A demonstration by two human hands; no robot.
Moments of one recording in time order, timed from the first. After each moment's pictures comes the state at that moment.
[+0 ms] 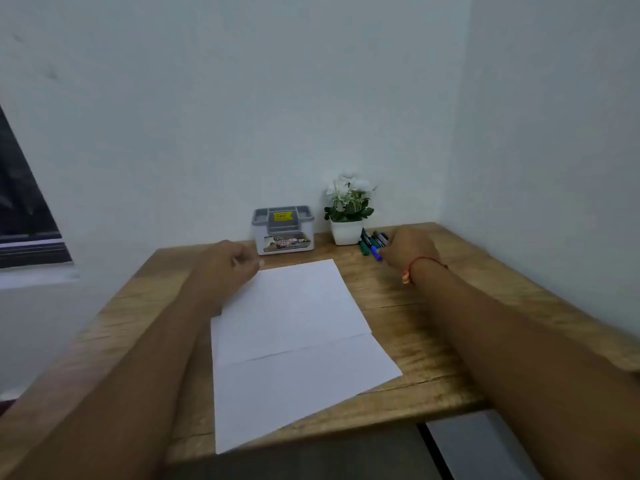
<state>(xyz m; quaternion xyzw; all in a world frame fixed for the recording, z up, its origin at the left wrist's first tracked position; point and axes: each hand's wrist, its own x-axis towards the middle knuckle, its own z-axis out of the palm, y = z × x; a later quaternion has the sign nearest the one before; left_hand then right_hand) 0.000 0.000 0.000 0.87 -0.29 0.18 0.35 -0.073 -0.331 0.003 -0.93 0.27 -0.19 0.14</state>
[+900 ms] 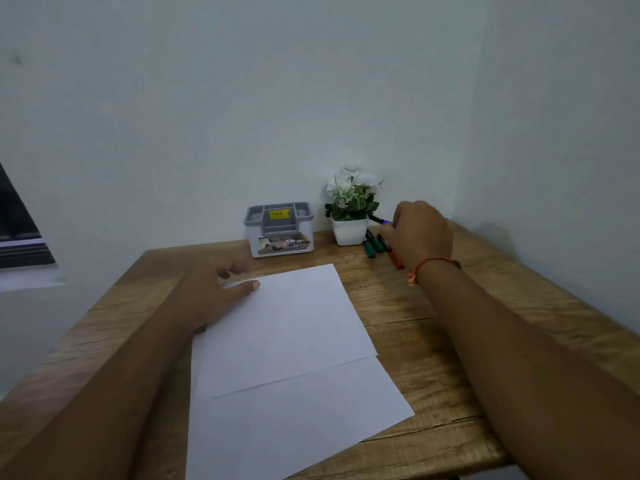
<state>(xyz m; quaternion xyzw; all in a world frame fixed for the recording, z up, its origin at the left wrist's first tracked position) 0.016 0.004 -0.014 0.89 -0.28 0.13 0.34 -0.062 -0.331 0.018 -0.90 0.24 -0.36 0.09</state>
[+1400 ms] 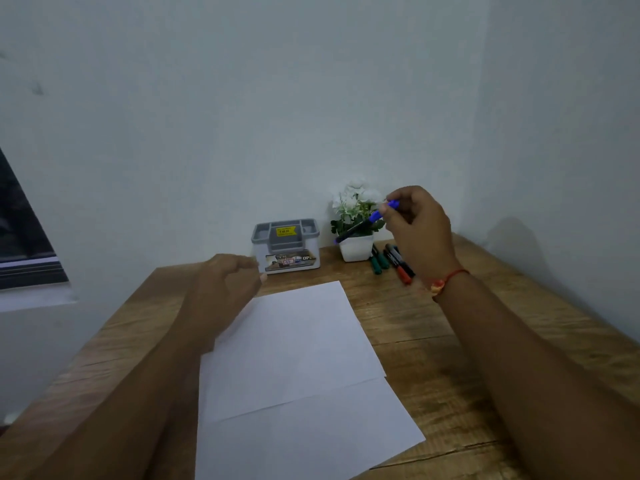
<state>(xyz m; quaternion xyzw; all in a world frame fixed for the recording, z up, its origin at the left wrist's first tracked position) -0.006 -0.015 0.007 0.84 -0.26 0.21 0.44 -0.083 -0.305 0.046 -0.74 0.06 -0.44 0.51</state>
